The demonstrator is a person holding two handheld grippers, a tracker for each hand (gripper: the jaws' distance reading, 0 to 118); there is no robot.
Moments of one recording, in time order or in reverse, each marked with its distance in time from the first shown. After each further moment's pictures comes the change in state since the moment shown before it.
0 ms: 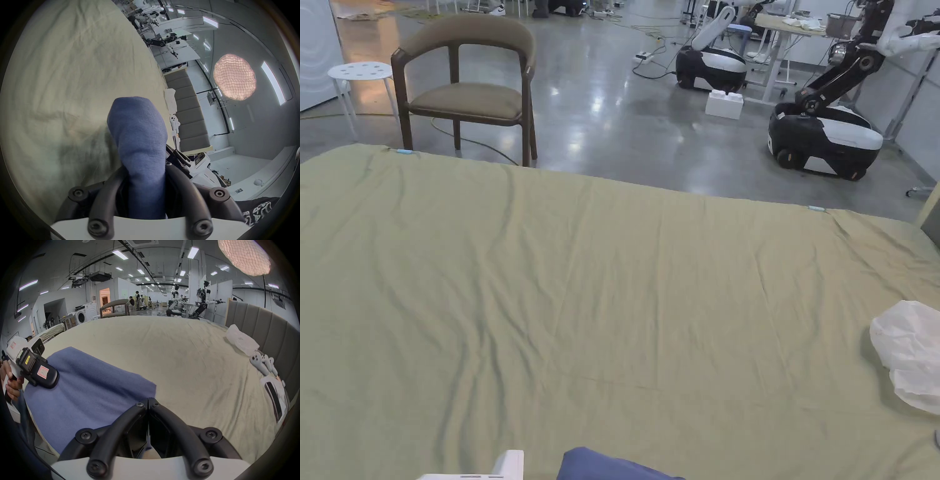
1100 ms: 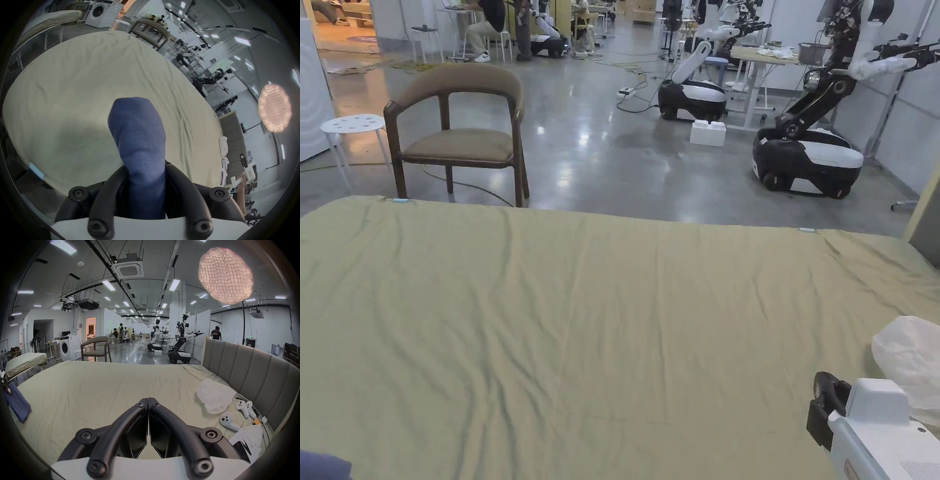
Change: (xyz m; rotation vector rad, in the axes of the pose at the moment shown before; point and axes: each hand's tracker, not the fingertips) left arm 0.008 0.081 0.395 0.327 0.641 0.081; right arm 0.093 0.177 0.026 0.319 -0.189 -0.039
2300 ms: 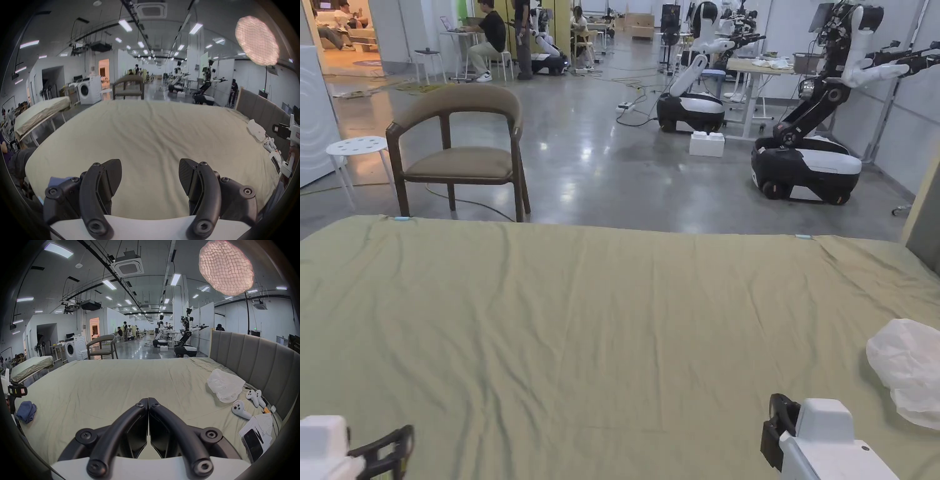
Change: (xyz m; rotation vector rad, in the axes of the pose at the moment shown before) left arm 0.214 -0.114 -0.107 0.551 0.260 -0.560; right arm -0.028 -0.020 0.002 -0.032 0.065 -0.054
